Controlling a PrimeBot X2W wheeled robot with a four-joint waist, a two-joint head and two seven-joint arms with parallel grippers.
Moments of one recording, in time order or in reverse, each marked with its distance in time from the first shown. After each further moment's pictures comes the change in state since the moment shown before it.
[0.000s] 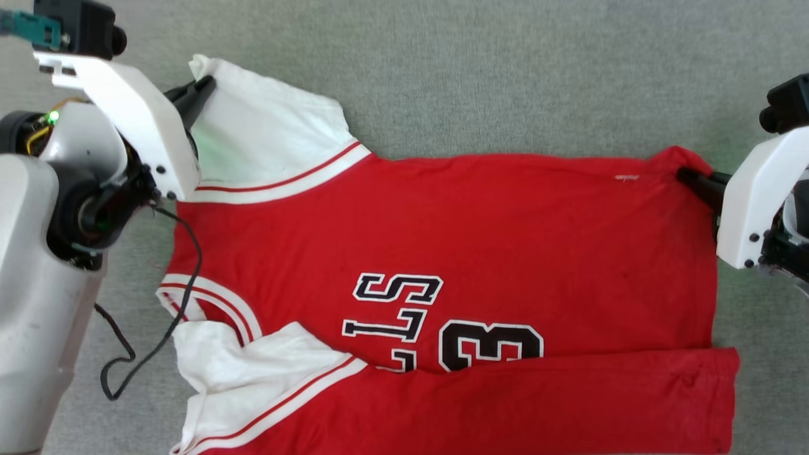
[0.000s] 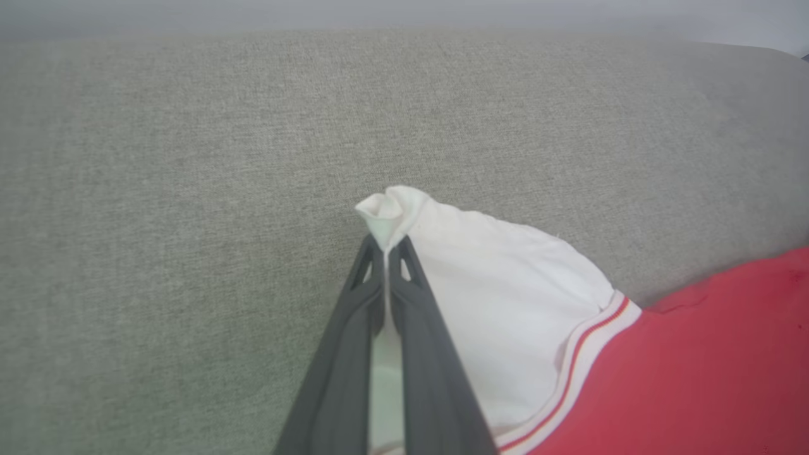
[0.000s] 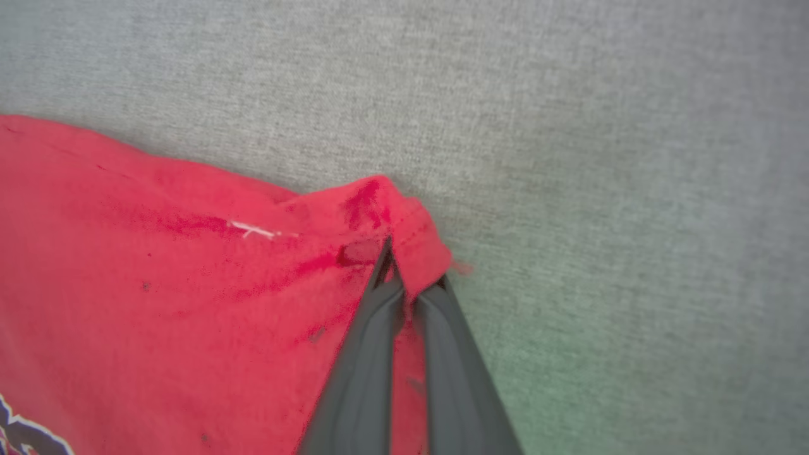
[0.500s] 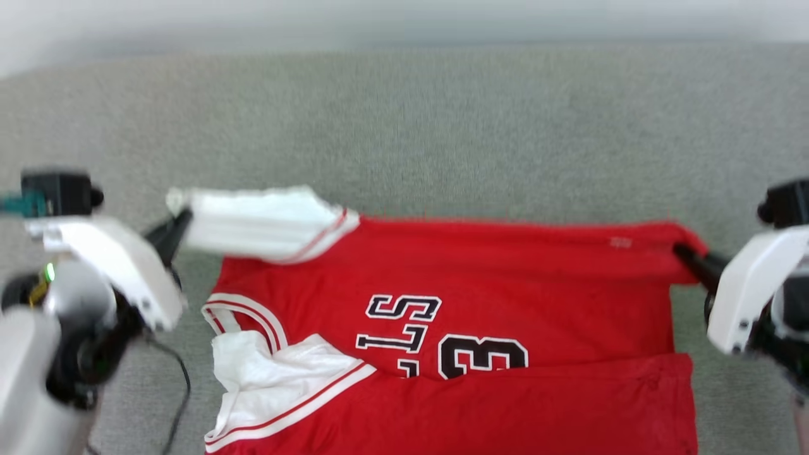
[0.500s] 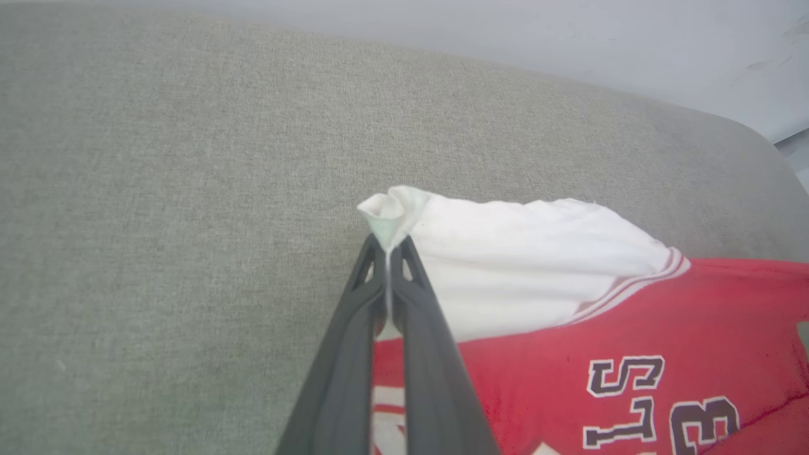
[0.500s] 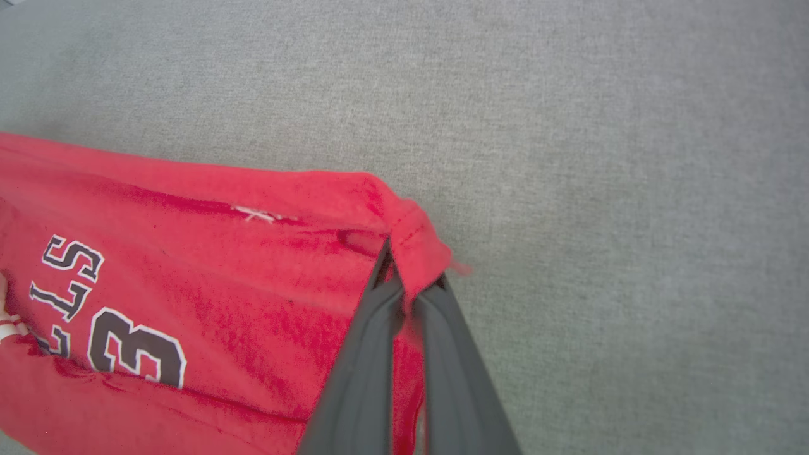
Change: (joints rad) left arm 0.392 0.048 0.109 -0.127 -0.063 0.083 -0.152; right arm 0.242 0.048 -0.079 -0.064 -0.031 0.000 -0.151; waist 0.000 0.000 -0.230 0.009
